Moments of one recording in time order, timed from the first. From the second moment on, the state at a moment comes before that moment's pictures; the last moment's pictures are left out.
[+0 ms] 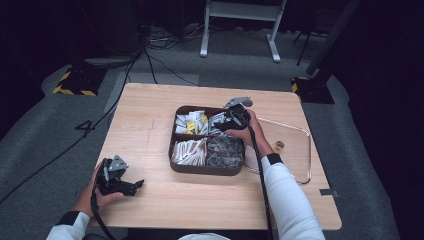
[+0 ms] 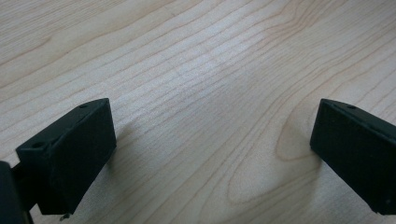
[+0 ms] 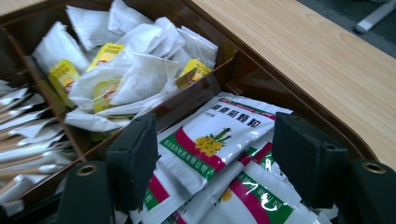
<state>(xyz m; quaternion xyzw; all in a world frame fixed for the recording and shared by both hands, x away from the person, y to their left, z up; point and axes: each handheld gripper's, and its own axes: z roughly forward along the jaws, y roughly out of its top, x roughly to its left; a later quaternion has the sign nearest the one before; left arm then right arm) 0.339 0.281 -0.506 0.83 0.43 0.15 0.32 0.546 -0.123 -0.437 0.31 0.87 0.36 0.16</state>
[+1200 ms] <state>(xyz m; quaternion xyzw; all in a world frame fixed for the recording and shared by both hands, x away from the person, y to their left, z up) 0.338 0.281 -0.506 0.83 0.43 0.15 0.32 0.558 -0.092 -0.442 0.30 0.88 0.33 0.15</state>
